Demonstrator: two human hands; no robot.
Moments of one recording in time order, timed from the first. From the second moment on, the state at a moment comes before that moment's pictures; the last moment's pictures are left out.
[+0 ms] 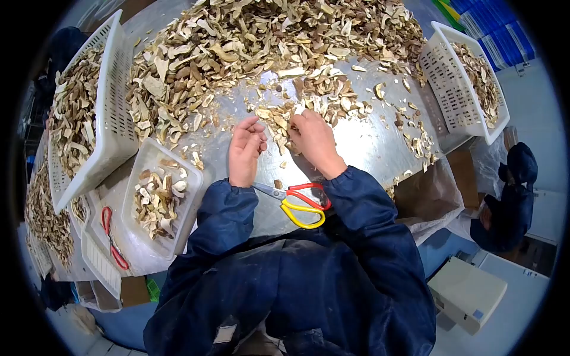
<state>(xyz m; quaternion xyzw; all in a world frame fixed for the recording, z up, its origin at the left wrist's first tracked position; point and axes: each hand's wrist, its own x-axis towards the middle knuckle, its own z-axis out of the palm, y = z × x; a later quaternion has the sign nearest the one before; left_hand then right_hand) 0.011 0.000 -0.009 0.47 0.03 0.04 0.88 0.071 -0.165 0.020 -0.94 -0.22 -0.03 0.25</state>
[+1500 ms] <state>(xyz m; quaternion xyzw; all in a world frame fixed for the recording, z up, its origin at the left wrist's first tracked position) 0.011 0.020 -0.022 0.09 0.04 -0.15 0.98 0.042 -0.230 0.033 -0.55 0.00 0.29 0.78</state>
